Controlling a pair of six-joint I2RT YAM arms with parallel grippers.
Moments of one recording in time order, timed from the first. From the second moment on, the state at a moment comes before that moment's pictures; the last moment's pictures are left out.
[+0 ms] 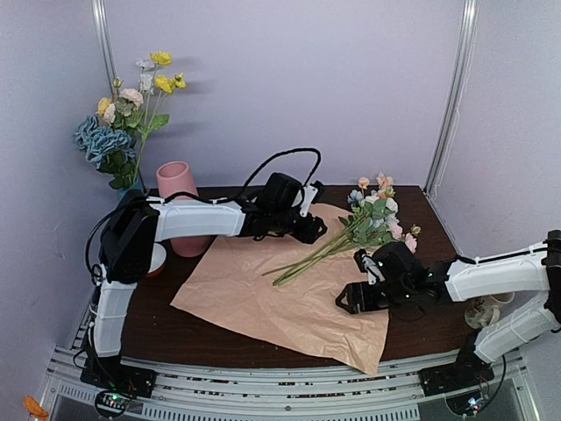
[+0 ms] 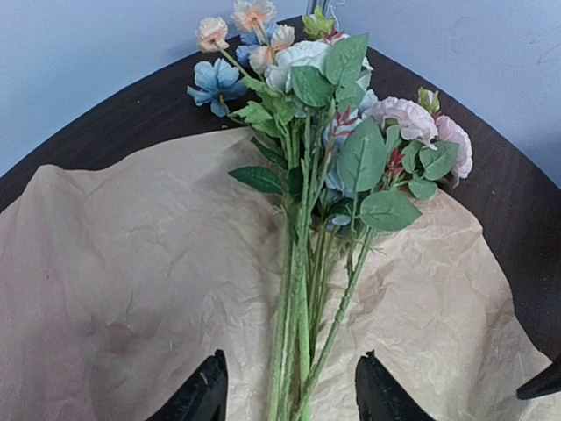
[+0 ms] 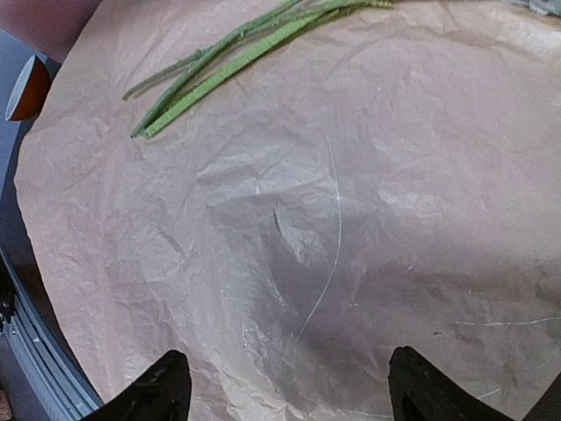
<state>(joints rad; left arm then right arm) -0.87 2.20 1.74 -0.11 0.06 -0.12 0.81 1.32 0.55 -0.09 -0.05 0.63</state>
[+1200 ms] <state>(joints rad) -0.87 2.50 1.97 -0.15 0.17 -0.08 0.72 0.99 0.49 -0.07 0.18 0.71</state>
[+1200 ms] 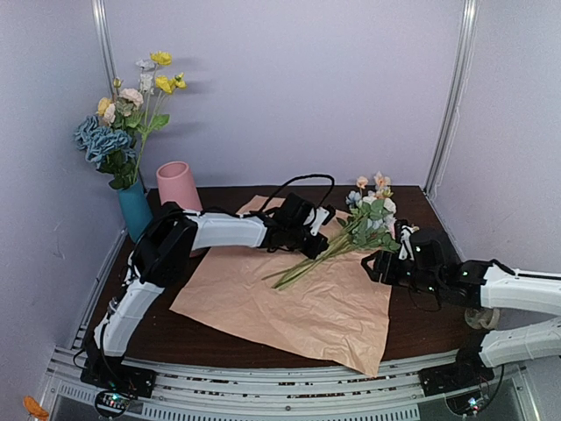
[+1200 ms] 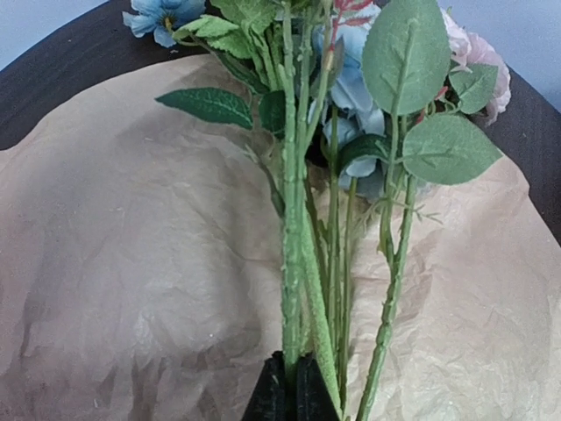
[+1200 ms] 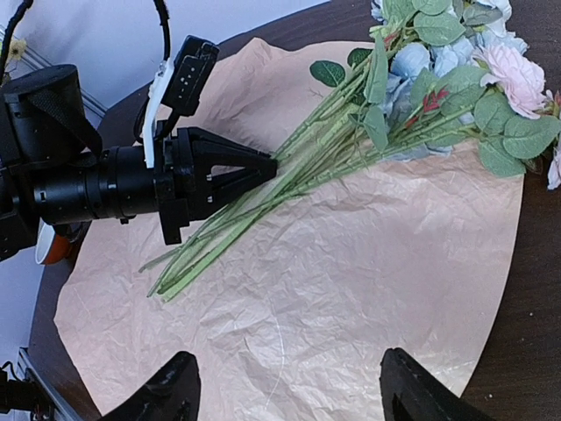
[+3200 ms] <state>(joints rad) -0.90 2.32 1.77 -0.07 0.21 -0.02 0.58 1.37 0.63 0.29 -0.08 0.86</state>
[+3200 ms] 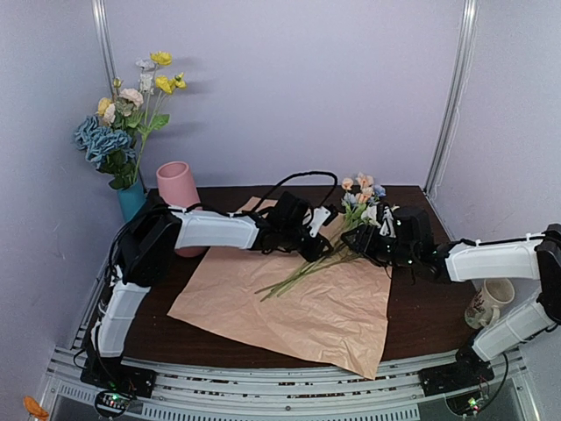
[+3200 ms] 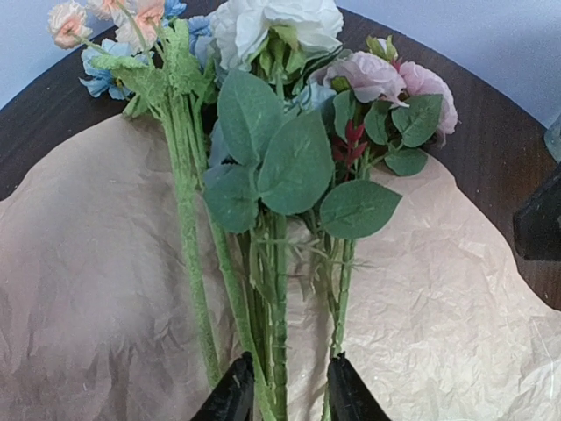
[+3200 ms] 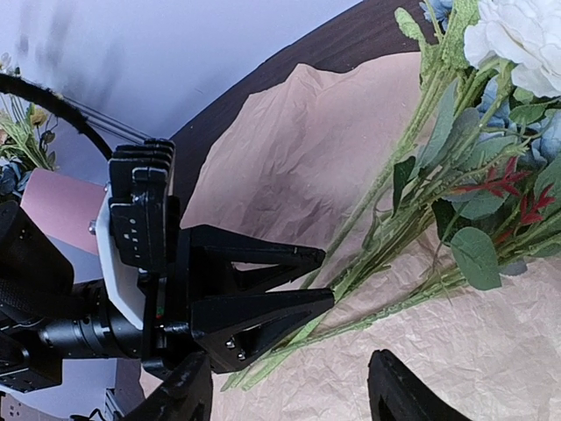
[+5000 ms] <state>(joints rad) -0.92 2.01 1.45 0.16 0.16 -0.18 0.57 1.63 0.86 0.56 -0.30 1.04</state>
